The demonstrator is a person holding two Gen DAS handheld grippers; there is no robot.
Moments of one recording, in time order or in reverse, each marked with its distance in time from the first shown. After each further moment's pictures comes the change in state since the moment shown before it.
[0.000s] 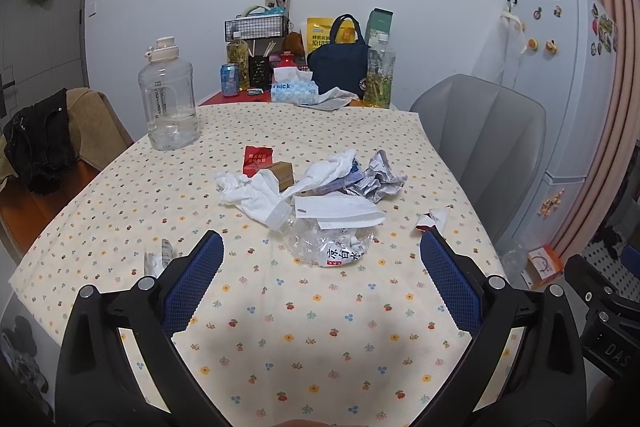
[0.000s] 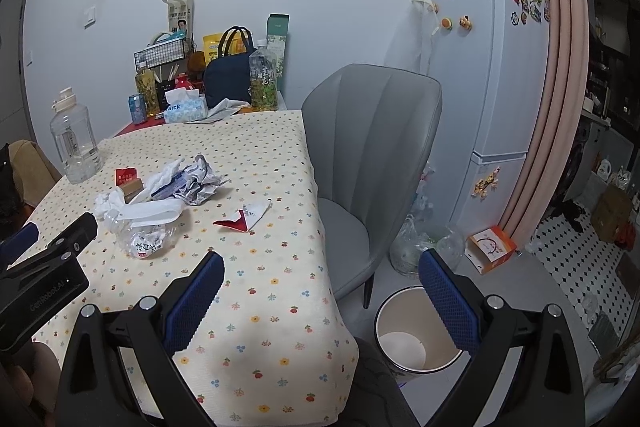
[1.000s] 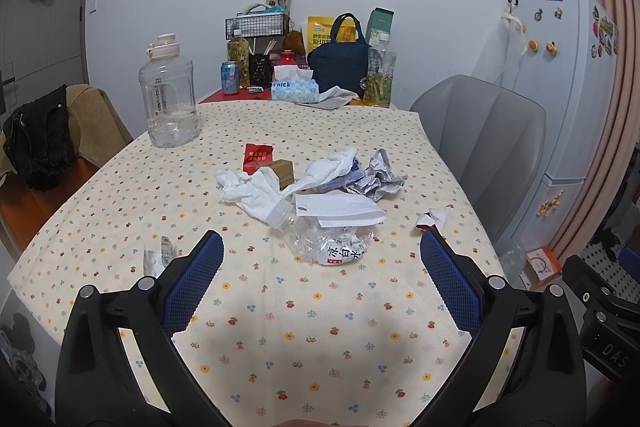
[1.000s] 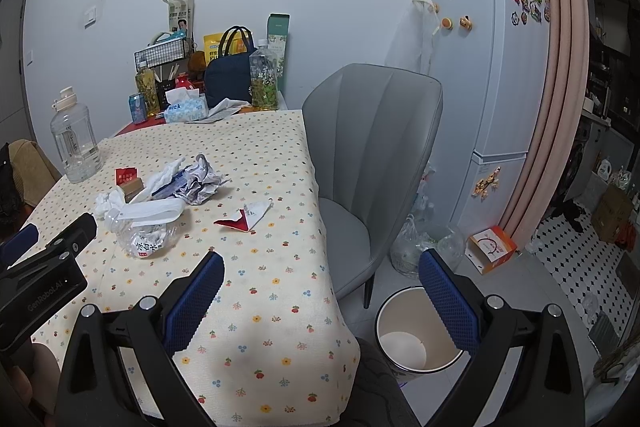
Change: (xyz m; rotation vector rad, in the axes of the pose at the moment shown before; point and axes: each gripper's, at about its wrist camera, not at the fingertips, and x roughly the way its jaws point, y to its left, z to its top) left arm 0.000 0.002 -0.003 -0.002 0.004 -0.004; right arm -0.001 0.002 -0.001 -0.001 -0.003 0.000
